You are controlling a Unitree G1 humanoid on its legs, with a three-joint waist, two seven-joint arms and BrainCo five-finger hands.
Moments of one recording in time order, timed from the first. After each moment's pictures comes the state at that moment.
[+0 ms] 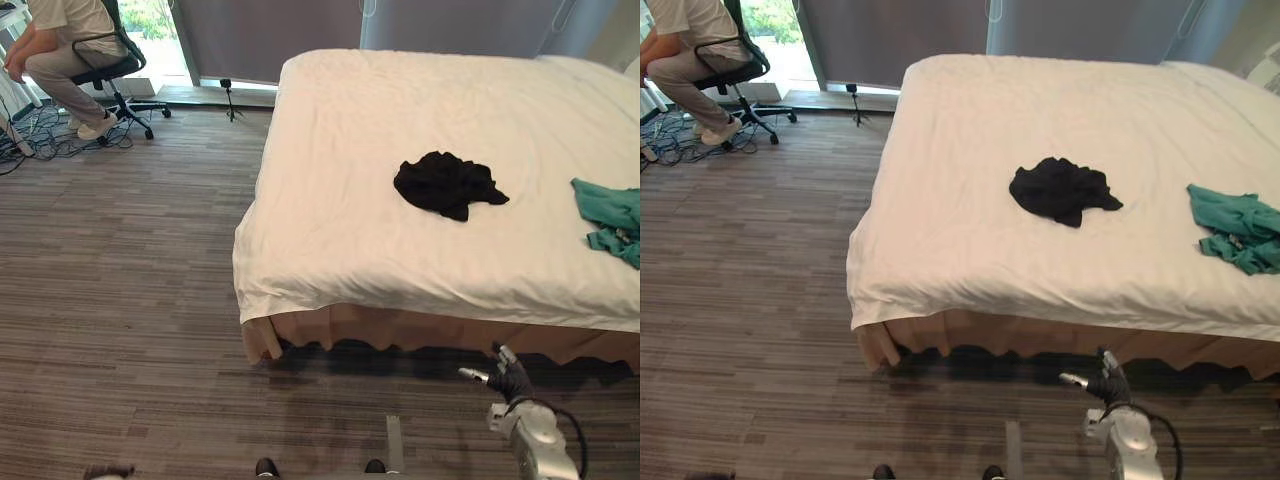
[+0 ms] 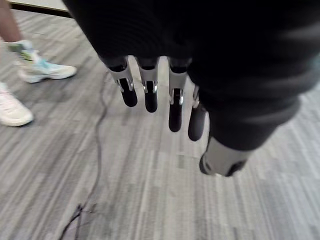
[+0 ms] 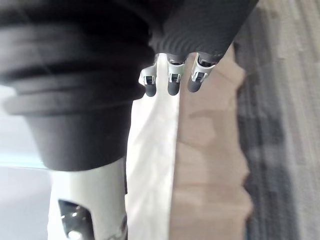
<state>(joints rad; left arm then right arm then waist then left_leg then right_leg) 0.21 0.35 0.49 0.98 0.23 0.19 0.24 0.05 -0.39 -0.22 0.50 0.19 -0.10 0.06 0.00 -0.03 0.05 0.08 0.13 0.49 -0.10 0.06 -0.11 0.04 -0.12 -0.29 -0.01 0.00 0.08</state>
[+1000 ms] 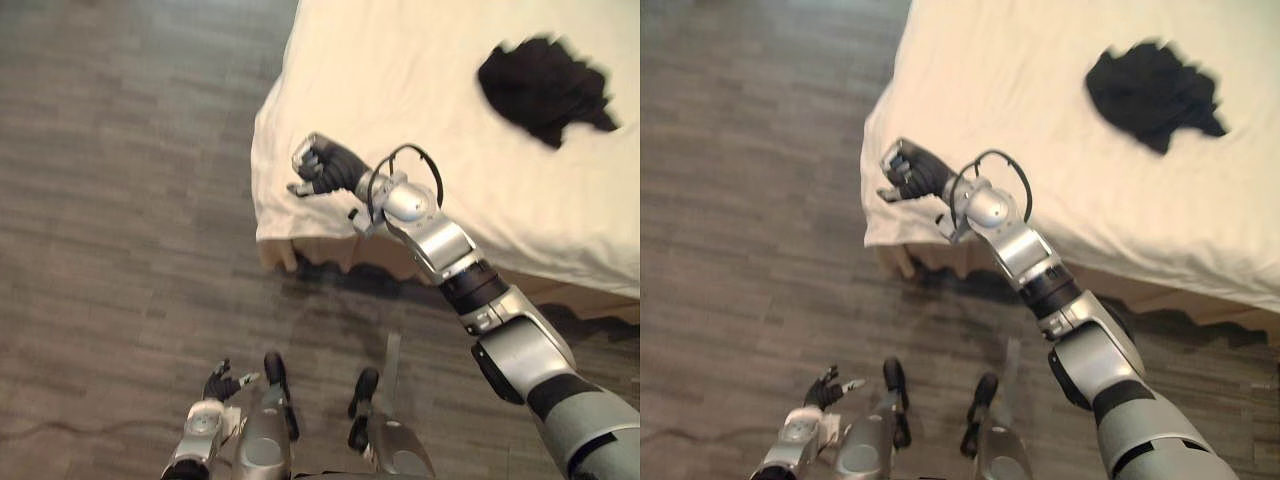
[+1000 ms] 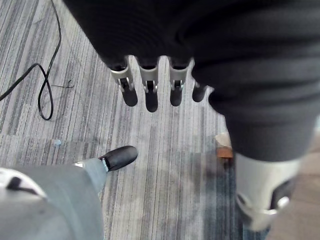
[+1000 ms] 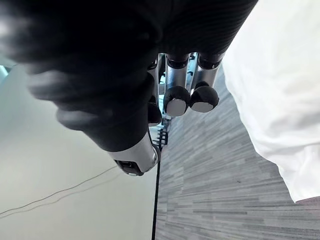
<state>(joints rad) -0.09 0.15 -0.02 0.82 -0.09 -0.12 0.10 -1.11 -0.35 0.46 0.39 0.20 0.11 0.19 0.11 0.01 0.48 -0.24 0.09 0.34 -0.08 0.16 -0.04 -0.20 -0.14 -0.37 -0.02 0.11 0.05</state>
